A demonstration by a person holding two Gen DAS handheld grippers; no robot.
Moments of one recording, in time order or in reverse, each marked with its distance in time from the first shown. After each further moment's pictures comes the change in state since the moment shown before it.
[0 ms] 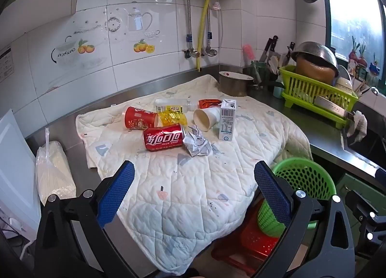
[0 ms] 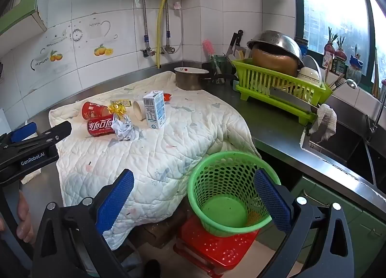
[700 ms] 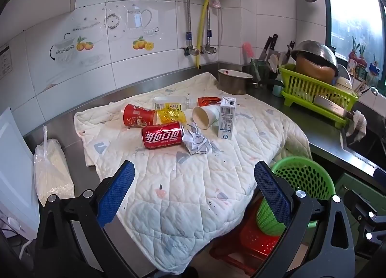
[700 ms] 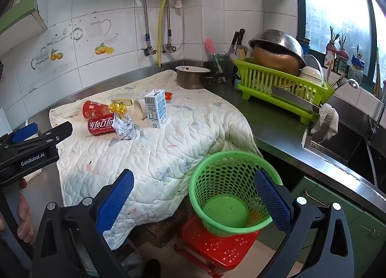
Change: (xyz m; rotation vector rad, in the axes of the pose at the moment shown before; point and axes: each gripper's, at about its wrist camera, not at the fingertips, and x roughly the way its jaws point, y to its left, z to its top) left arm 0.005 -0.004 -0.003 -0.010 0.007 -0.009; right arm 0.005 0.001 -0.002 -0.003 0.009 0.009
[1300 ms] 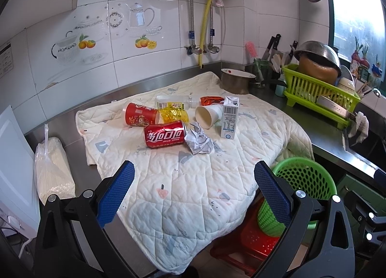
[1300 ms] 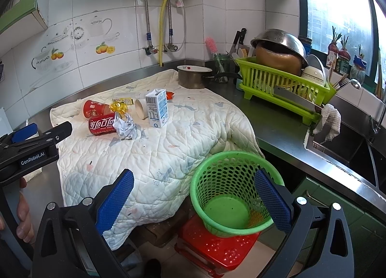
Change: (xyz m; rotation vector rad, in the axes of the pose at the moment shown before) left arm 0.003 0.010 0.000 -0.013 0.011 0.005; right arm 0.004 0.000 0.001 -0.002 0.003 0.009
